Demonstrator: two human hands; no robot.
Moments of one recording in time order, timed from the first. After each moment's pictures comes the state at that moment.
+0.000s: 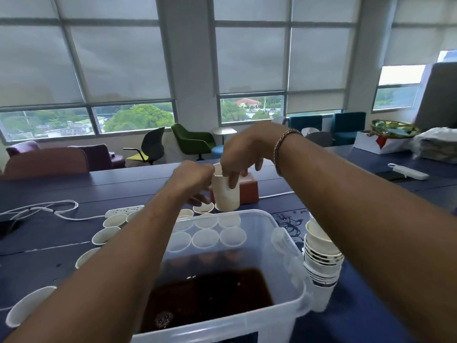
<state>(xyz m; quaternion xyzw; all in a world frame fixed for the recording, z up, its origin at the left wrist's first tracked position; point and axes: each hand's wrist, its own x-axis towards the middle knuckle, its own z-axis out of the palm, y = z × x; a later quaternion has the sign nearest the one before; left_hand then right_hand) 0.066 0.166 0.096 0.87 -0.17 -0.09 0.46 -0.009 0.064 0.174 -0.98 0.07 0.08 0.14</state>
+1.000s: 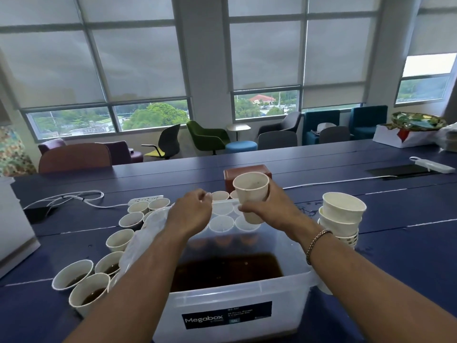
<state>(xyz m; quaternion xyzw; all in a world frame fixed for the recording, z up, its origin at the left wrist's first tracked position) 0.055 0.220 0.008 0.92 -0.20 0.06 0.33 -0.041 0.049 0.007 -0.81 0.08 -0.21 0.54</state>
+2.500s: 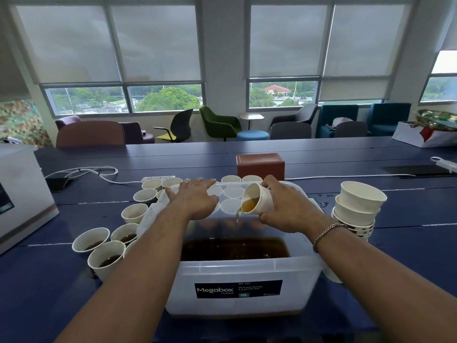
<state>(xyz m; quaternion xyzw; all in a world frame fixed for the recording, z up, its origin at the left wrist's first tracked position) 0.063 0.246 -0.004 0.97 -0.21 0.00 0.11 -0.048 0.052 -0.016 -0.97 0.04 -0.16 0.18</state>
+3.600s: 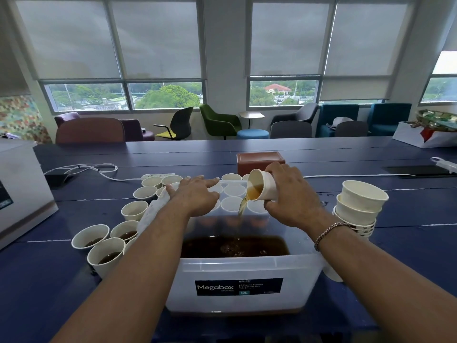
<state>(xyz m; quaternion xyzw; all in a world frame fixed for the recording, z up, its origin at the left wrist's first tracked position) 0.060 0.246 0.000 0.97 -0.21 0.00 0.12 -0.047 0.052 -0.010 -0.96 0.06 -0.26 0.10</state>
